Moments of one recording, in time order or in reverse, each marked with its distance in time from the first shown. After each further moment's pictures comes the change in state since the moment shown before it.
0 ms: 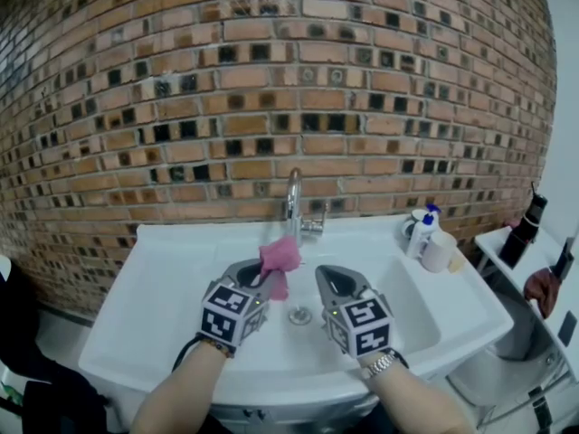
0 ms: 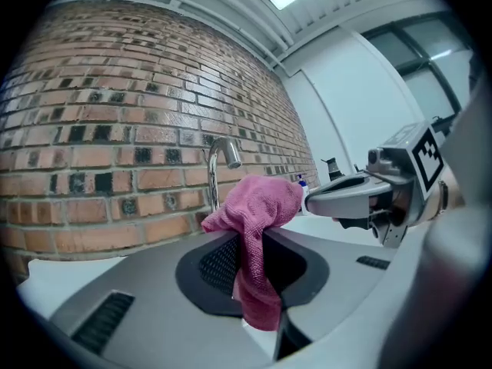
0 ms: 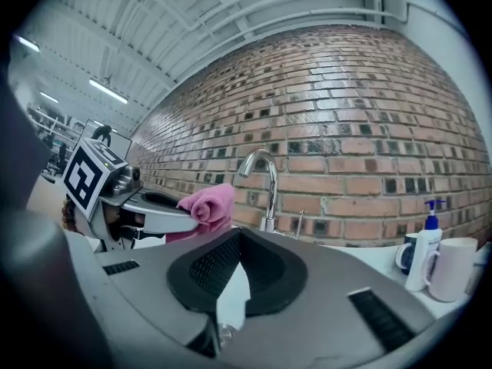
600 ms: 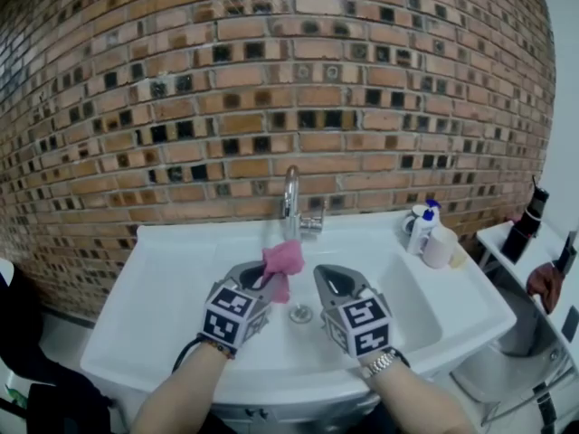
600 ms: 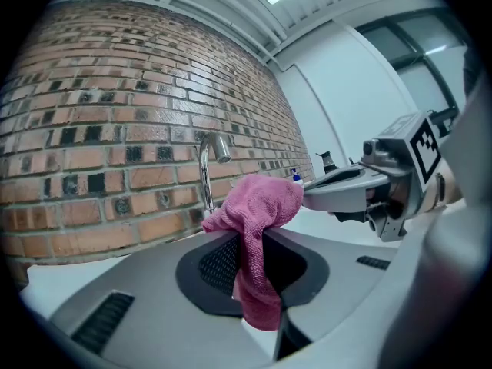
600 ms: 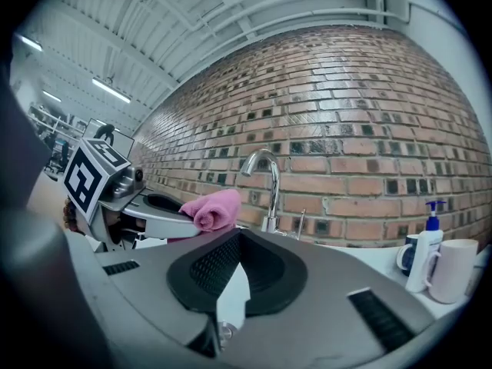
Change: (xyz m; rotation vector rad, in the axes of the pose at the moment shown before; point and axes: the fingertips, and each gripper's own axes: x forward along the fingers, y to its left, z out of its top) left arm 0.004 -0.012 -0.008 0.038 0.027 -0.023; right arm -0.003 0.003 -0.003 -0.010 0.001 0.014
